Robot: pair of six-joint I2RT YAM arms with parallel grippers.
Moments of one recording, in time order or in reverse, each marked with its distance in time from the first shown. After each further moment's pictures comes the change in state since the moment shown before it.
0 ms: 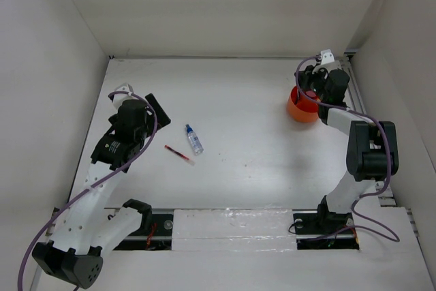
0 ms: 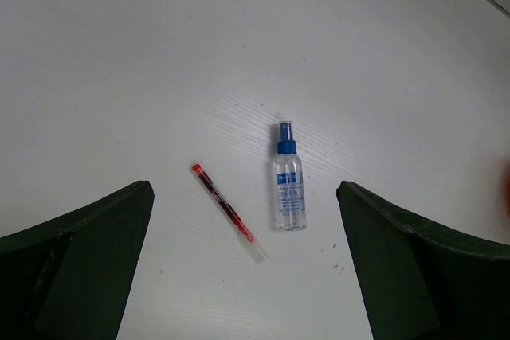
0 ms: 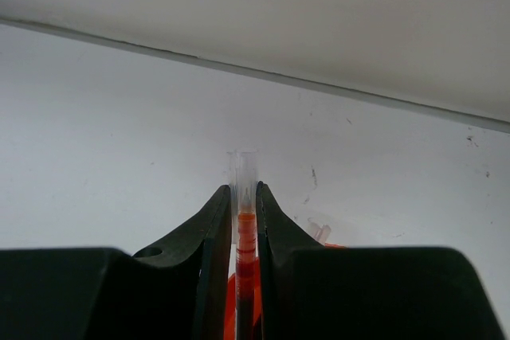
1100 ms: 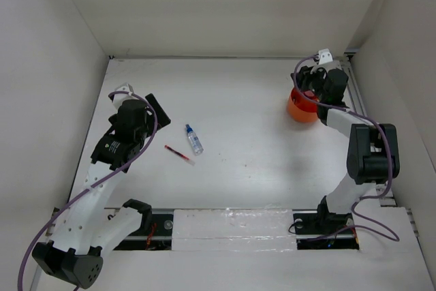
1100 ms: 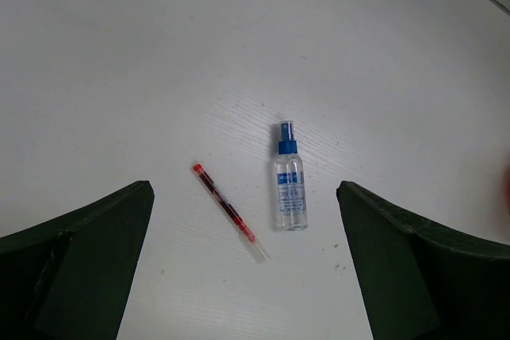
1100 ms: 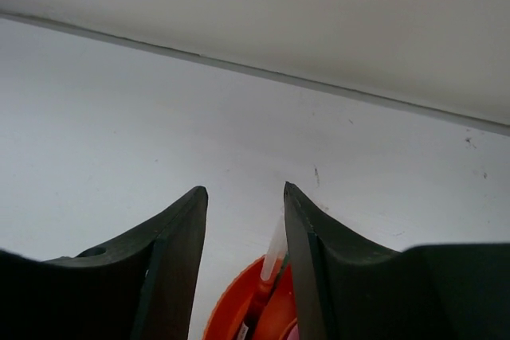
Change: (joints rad) left arm 0.000 0.000 0.000 0.000 0.000 0.005; right arm 0.021 -0.027 -0.004 -0.037 0.021 -0.022
